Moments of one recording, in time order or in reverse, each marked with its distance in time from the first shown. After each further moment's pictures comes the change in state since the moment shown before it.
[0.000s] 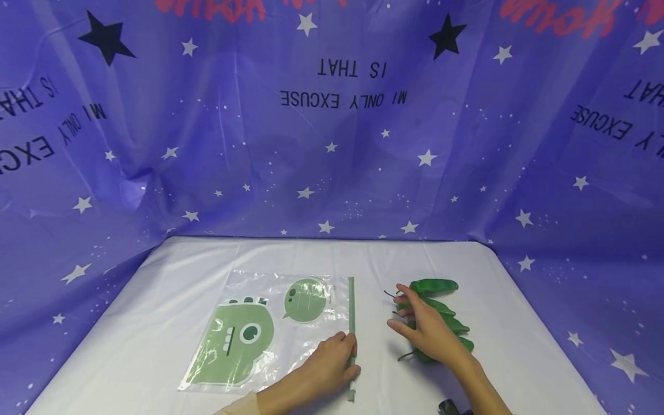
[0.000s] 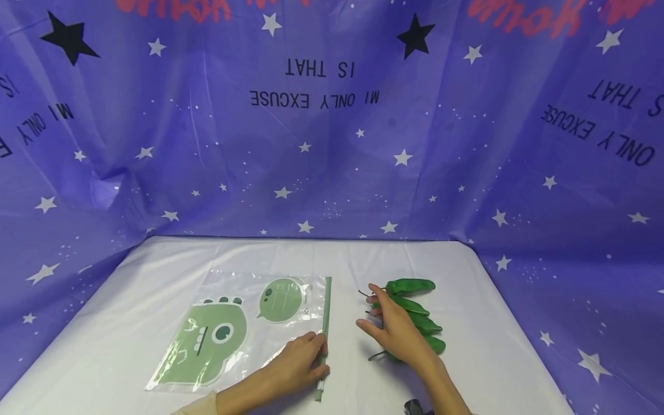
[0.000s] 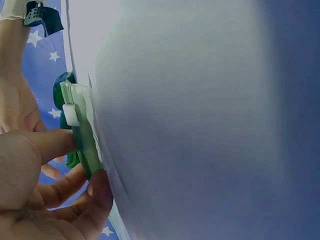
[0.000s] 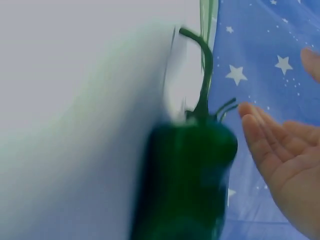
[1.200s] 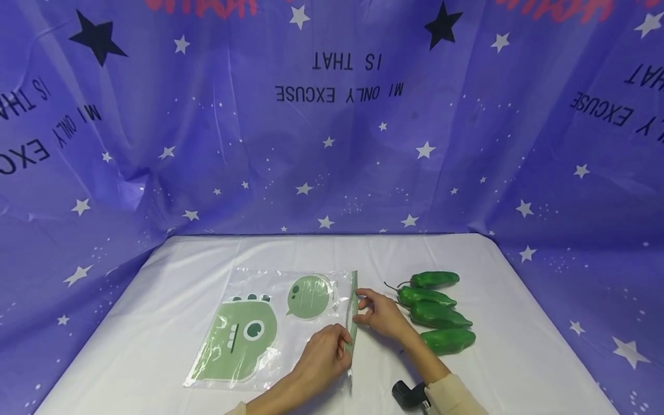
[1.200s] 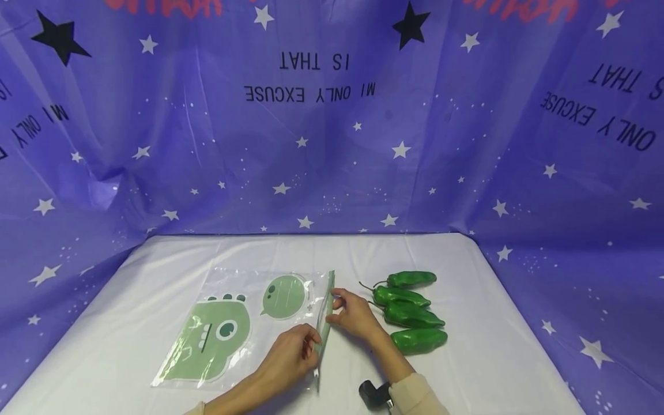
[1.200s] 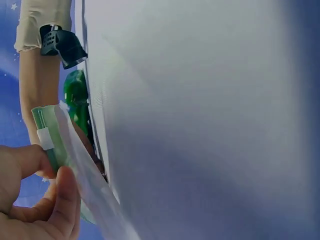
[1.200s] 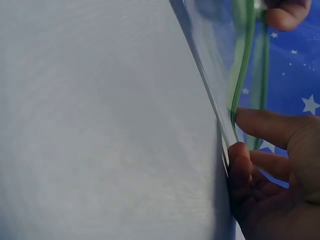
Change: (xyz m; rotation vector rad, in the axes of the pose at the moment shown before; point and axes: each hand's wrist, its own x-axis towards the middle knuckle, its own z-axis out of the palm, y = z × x) left_hand -0.012 -0.003 -0.008 -0.260 0.256 -0.026; right_hand 0.052 -0.001 0.078 0.136 -0.058 0.124
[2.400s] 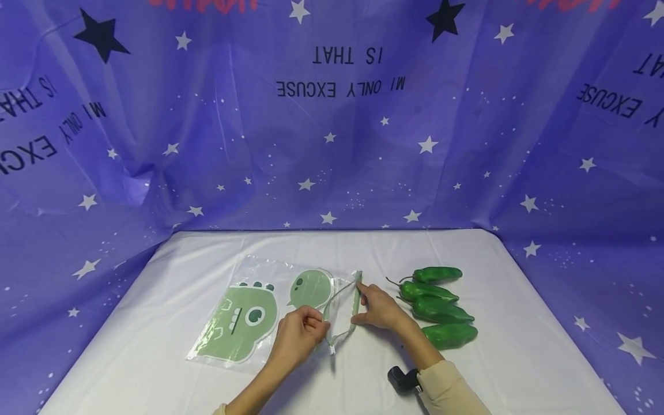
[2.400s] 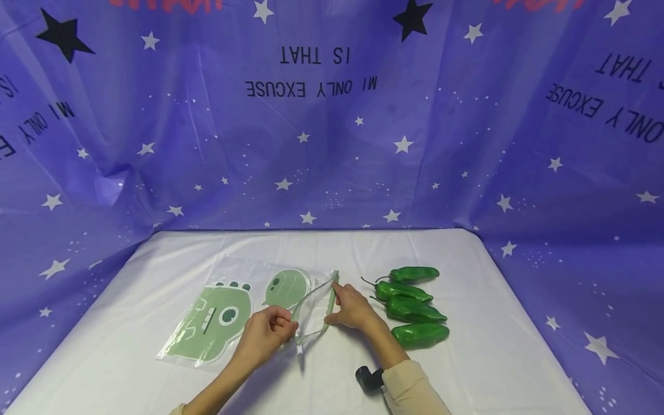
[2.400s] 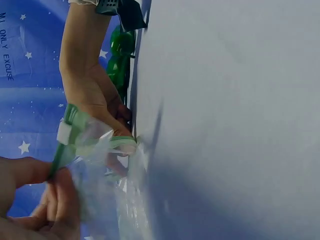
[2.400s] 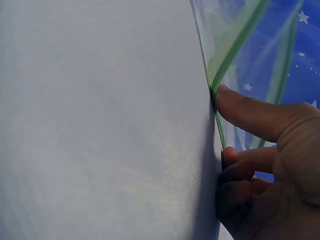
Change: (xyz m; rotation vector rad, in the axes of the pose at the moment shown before) left_hand 0.000 -0.005 -0.041 -0.210 0.181 -0.370; right_hand 0.009 -0.014 -0.002 -0.248 -0.171 0.000
